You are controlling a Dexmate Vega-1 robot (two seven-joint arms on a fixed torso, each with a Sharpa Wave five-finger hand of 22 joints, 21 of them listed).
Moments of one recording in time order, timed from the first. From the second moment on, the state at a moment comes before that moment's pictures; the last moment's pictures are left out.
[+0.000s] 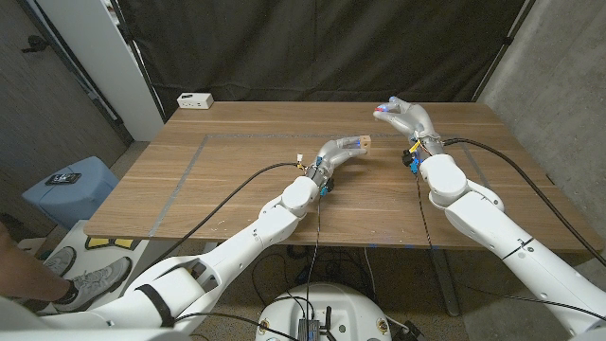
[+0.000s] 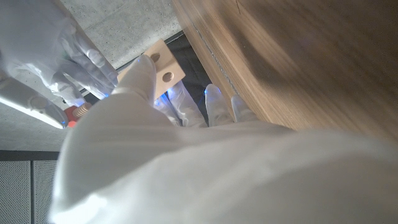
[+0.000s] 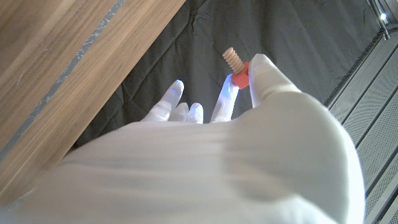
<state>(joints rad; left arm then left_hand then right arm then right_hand) 0.66 0.17 0.74 -1.14 -0.21 -0.27 0.17 1.02 0.01 0.31 -0.15 0.18 0.84 -0.21 0.20 0.19 0.85 -0.22 0.23 0.40 0.44 -0.05 0.22 0.19 0.16 0.09 0.22 0.18 -1.01 -0.66 -0.35 -1.92 0.24 -0.08 -0.43 0.98 -0.05 0.45 -0.15 0.19 0.75 -0.05 0.66 0.37 0.27 0.01 0.20 0.19 0.19 -0.04 0.21 0.20 0.51 -0.05 0.18 0.16</state>
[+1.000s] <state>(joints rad) 0.67 0.18 0.74 -1.17 -0.20 -0.25 0.18 1.02 0.01 0.31 -0.14 0.18 0.84 -0.21 0.20 0.19 0.85 -0.22 0.23 0.40 0.44 -0.05 0.22 0.19 0.16 0.09 0.22 0.19 -1.00 -0.63 -0.38 -1.91 0.19 -0.08 -0.45 0.98 -0.05 0.44 -0.15 0.19 0.75 -0.05 0.66 0.35 0.27 0.01 0.20 0.19 0.20 -0.04 0.21 0.20 0.51 -0.05 0.18 0.16</state>
